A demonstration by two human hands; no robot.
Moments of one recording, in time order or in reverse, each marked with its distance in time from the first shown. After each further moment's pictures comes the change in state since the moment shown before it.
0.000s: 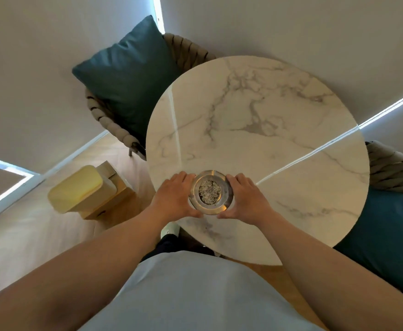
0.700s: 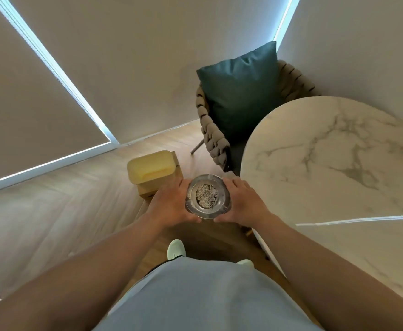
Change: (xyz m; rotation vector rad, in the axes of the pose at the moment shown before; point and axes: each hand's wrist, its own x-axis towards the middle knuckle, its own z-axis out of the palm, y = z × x) left_hand -0.179 -0.187 -0.035 -0.155 0.264 -0.394; right_hand 0.073 -0.233 0.088 -0.176 -0.120 -0.412
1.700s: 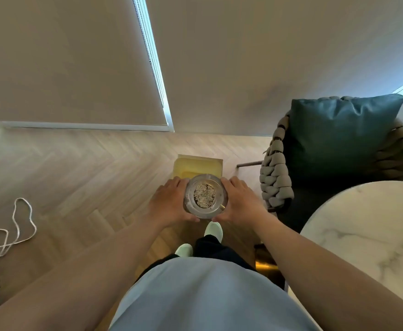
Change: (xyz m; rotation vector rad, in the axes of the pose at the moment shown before) left_hand 0.029 -0.149 -0.044 -0.123 0.085 -0.459; right_hand 0.217 -0.096 0.016 -0.091 -0.318 -0.336
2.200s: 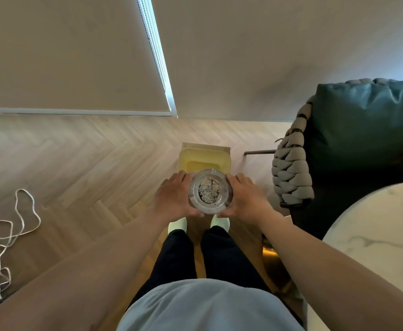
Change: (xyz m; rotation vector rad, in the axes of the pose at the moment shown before) left_hand 0.045 -0.037 0.011 0.015 -0.063 0.047; right_hand 0.048 0.007 0.025 0.038 -0.050 0.078
